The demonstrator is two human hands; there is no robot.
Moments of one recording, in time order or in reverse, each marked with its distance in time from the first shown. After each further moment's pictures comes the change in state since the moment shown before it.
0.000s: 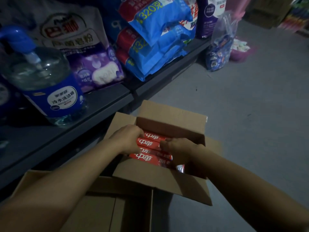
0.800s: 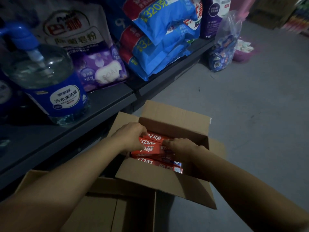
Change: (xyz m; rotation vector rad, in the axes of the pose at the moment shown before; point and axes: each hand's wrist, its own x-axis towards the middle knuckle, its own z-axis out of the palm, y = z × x) left_hand 0.004 -0.006 -0.004 -0.040 0.041 0.025; right_hand 0.019 0.008 0.007 0.002 -0.041 0.052
